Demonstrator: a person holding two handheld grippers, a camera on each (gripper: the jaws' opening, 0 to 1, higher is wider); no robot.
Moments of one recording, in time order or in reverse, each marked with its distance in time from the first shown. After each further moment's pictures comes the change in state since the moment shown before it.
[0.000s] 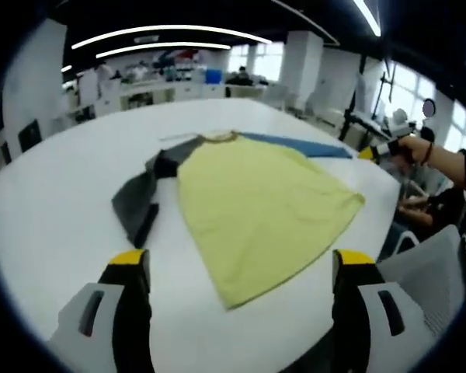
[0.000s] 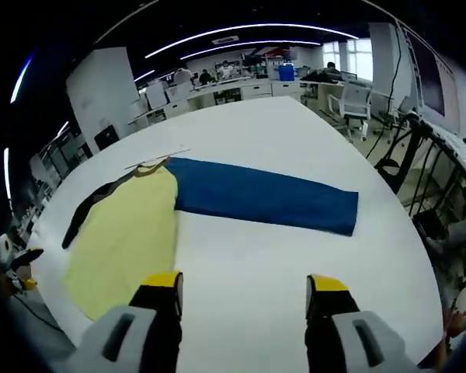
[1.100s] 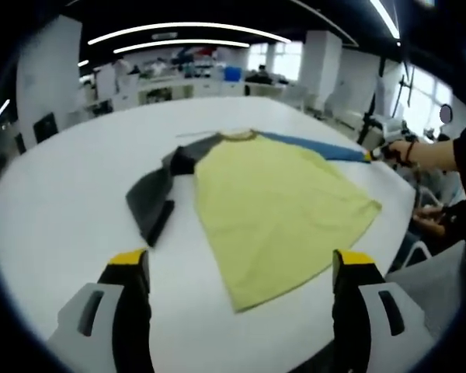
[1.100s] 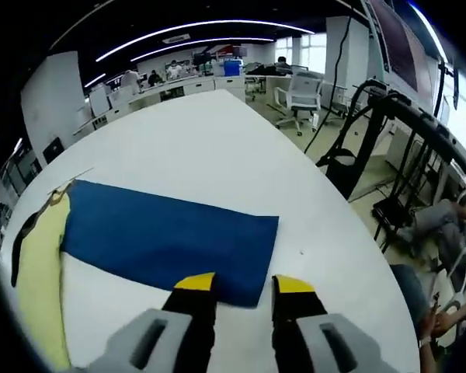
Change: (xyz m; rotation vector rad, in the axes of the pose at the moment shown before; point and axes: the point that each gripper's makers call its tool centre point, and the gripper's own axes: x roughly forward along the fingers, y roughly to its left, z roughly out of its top) left arm 0.005 0.016 -0.004 -0.052 0.031 0.101; right arm 0.055 -0.102 0.021 0.014 0.038 -0.272
